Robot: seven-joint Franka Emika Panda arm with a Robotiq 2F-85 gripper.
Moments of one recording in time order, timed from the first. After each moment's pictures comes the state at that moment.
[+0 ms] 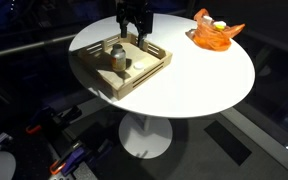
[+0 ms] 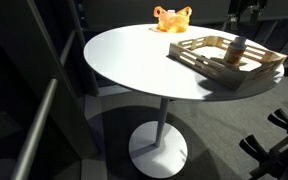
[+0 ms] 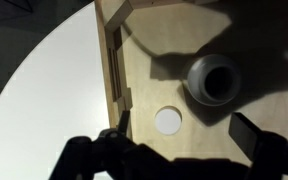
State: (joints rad) arm -0.01 0.17 -0.05 -2.01 -0.07 1.95 0.14
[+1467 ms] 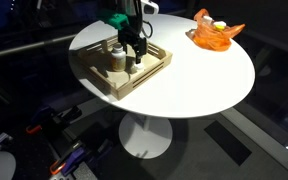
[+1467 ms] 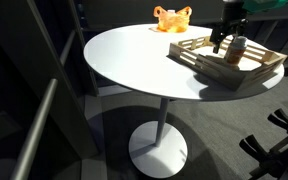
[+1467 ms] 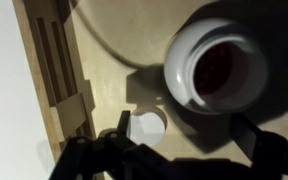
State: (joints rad) arm 0.04 0.28 -0.04 -2.11 -0.08 2.26 0.23
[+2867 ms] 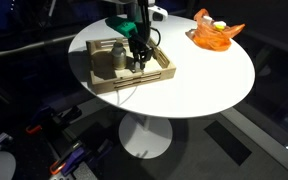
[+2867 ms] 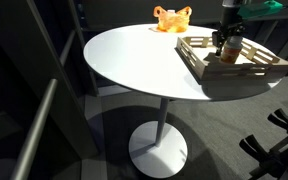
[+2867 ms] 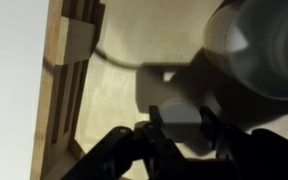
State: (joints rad) arm 0.03 0.34 -0.09 -2.08 -0.08 2.32 0.25
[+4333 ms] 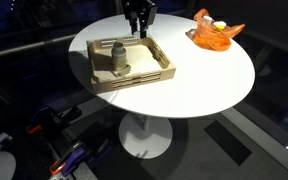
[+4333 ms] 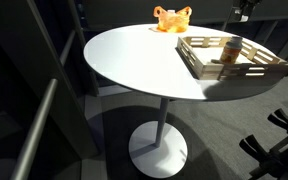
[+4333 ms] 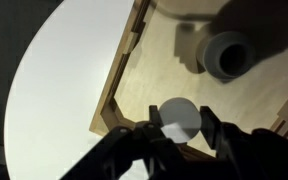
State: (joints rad) arm 0.03 0.09 -0.08 -2.05 -0.12 2.07 0.16
